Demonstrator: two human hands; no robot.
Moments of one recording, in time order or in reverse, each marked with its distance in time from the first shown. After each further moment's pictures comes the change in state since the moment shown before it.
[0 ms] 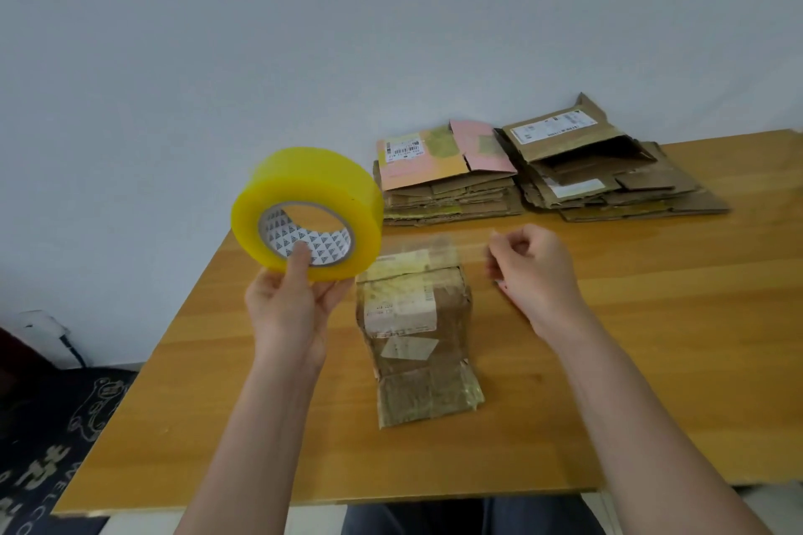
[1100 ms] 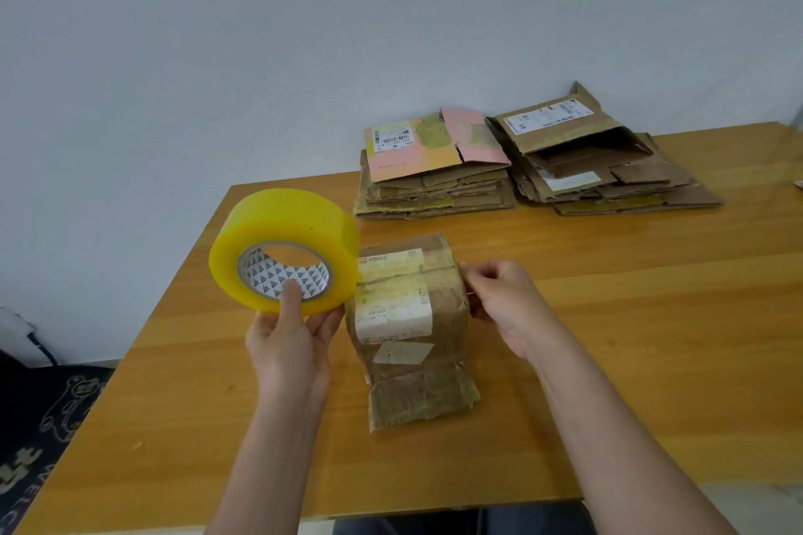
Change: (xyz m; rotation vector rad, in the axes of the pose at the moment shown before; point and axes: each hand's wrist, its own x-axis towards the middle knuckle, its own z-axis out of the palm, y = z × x) left_hand 0.005 -0.038 -0.023 -0.086 0.108 -0.114; right_hand 0.018 0.039 0.029 0.097 -0.220 0.296
